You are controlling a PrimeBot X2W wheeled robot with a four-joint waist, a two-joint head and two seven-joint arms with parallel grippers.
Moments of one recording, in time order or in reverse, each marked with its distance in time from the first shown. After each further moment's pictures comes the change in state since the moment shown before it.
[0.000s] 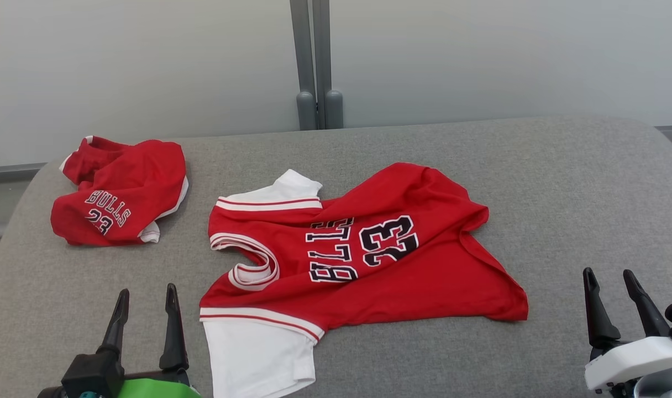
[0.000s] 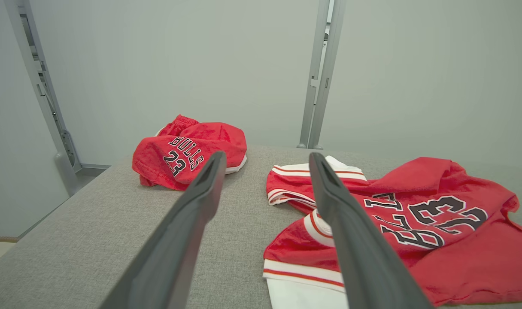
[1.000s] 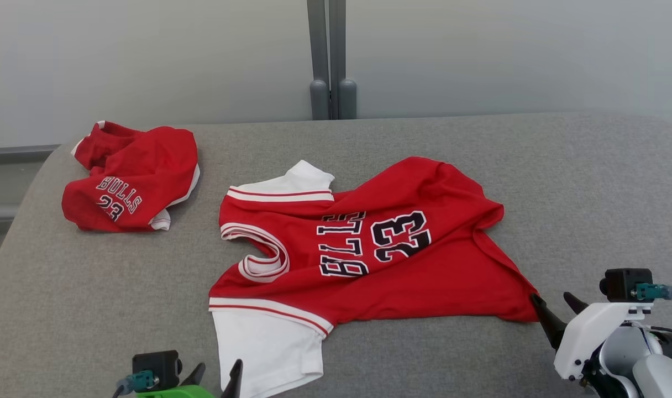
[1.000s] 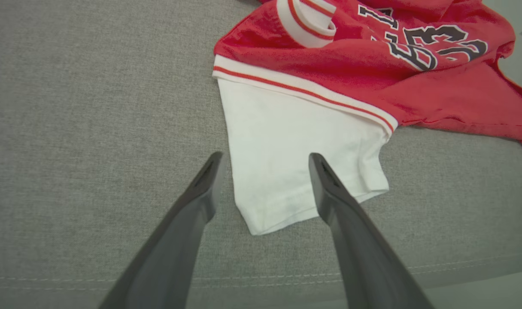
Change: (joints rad) left arm 0.021 -0.014 -0.084 0.080 -0.150 -0.095 0.503; right arm -0.137 -0.046 0.142 0.111 0.109 0.000 0.462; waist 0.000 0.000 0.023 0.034
